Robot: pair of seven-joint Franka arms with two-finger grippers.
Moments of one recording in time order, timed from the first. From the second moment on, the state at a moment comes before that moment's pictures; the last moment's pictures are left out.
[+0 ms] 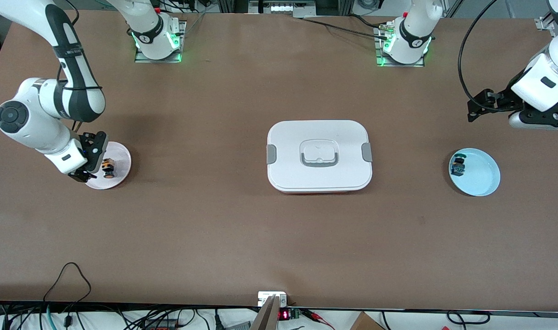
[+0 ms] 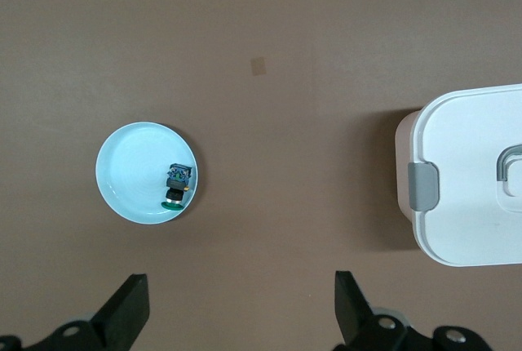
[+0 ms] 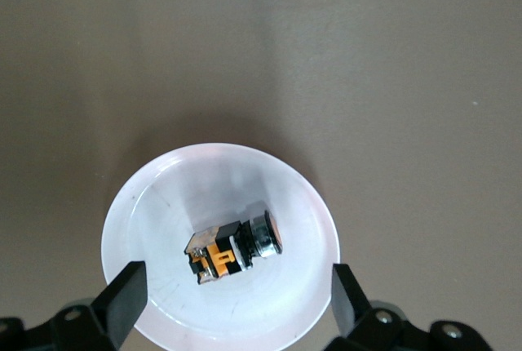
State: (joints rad) left arm -0.03 -0.03 -0.03 -1.70 0.03 1.66 -0.02; right arm -0.03 0.30 -0.08 -2.12 -0.08 2.42 -1.54
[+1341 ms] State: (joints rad) left arm -0.03 -0.03 -0.03 -1.70 0.03 1.66 -0.02; right arm -0.11 0.43 -0.08 -2.14 -0.08 2.56 -1.83
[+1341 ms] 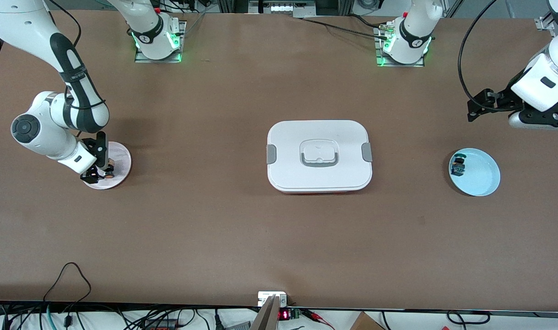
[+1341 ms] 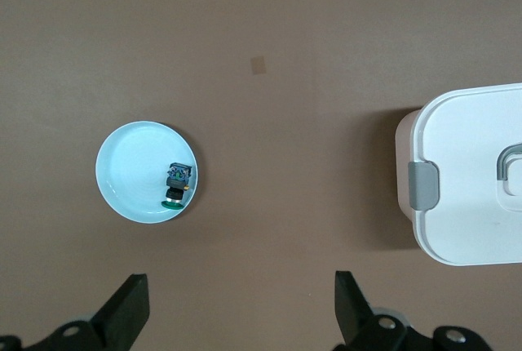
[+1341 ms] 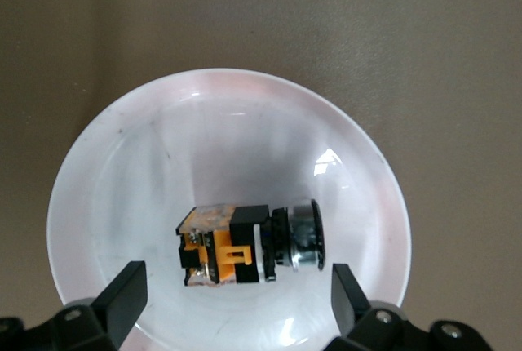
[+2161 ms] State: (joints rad) left arm -0.03 -0.03 -0.03 -1.70 0.03 1.64 -0.02; right arm -0.11 0.45 -0.06 -2.15 -0.04 2.58 -1.83
